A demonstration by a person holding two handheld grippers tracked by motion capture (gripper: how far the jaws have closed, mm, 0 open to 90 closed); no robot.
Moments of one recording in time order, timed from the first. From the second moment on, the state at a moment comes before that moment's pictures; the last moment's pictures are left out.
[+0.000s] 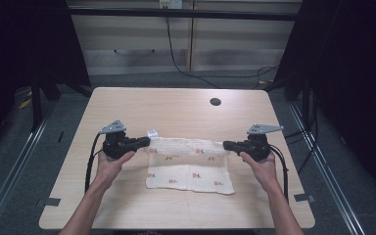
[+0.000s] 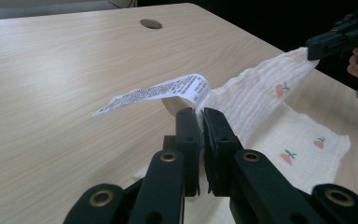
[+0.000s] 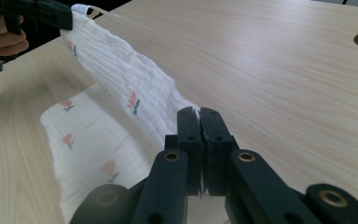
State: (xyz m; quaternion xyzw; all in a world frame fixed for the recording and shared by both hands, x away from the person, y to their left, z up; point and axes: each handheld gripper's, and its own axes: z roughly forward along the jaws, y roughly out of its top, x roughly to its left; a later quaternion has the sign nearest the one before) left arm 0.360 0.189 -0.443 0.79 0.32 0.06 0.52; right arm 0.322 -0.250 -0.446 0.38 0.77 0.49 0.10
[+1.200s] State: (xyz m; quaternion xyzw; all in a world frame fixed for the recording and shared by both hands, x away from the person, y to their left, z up) left arm 0.282 0.198 -0.483 0.85 0.27 0.02 0.46; right arm 0.231 -0.239 -0.494 0.35 0.83 0.43 0.04
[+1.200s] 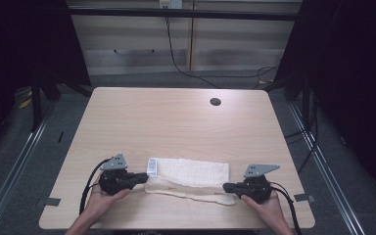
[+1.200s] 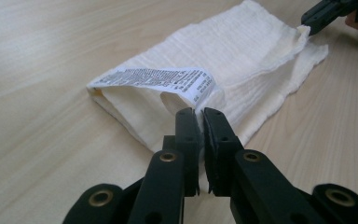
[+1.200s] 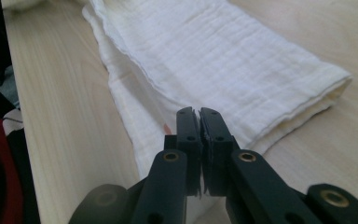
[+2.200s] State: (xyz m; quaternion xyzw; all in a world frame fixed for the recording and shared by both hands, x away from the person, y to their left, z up) left arm 0.280 0.223 -0.475 0.81 0.31 0.02 0.50; right arm 0.212 -0.257 -0.484 0.39 0.80 0.45 0.06
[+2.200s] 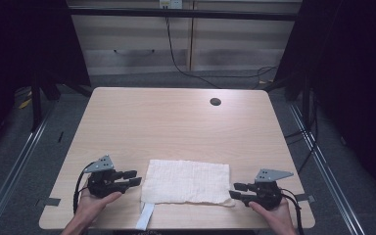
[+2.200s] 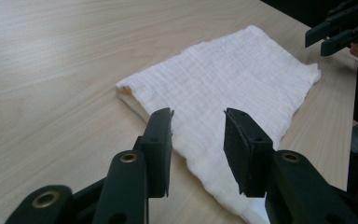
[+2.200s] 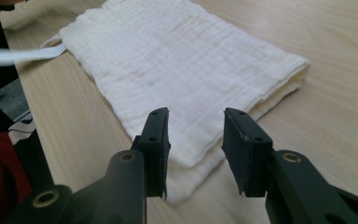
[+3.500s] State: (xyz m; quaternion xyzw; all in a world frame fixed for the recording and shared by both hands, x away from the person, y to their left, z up) left arm 0.314 0.177 -0.505 0.85 0.30 0.02 0.43; right arm 0.309 -0.249 -0.506 0.42 0.80 0.42 0.07
